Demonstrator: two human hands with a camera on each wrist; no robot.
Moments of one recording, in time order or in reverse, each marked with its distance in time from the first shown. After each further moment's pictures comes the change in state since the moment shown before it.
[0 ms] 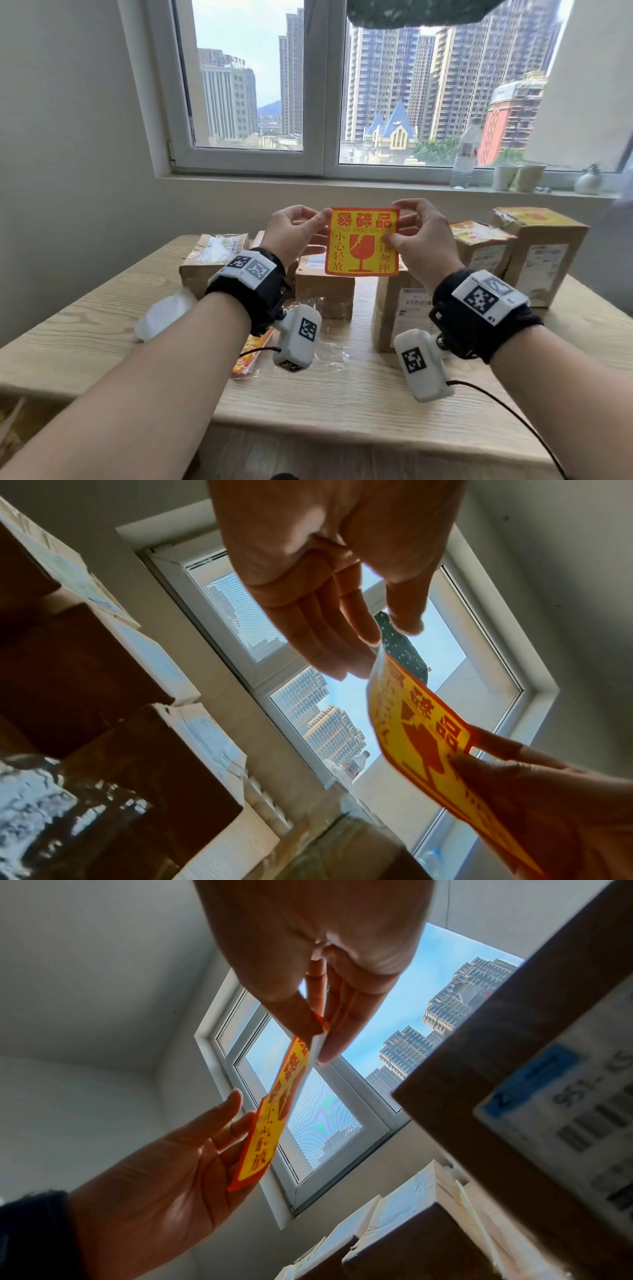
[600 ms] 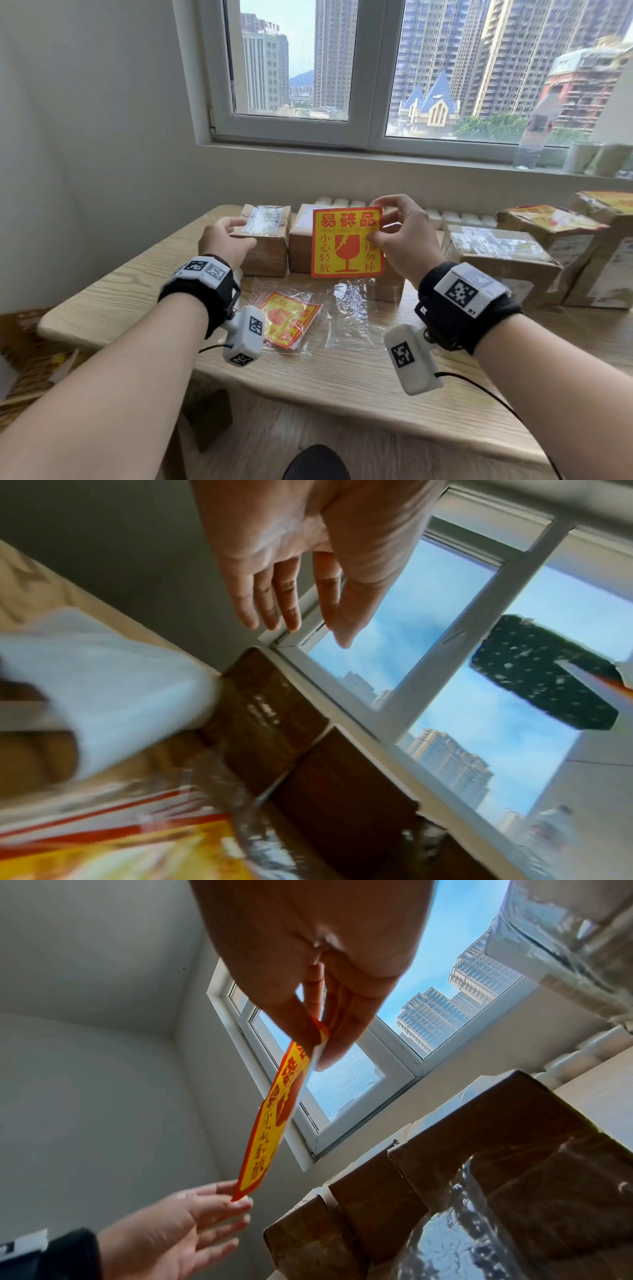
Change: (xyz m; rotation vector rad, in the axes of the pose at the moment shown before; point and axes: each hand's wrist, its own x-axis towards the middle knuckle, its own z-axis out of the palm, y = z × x) left_hand 0.001 -0.091 -0.161 0.537 0.540 -0.152; right_hand -0.002 0.009 0.103 -0.031 -0.177 -0.004
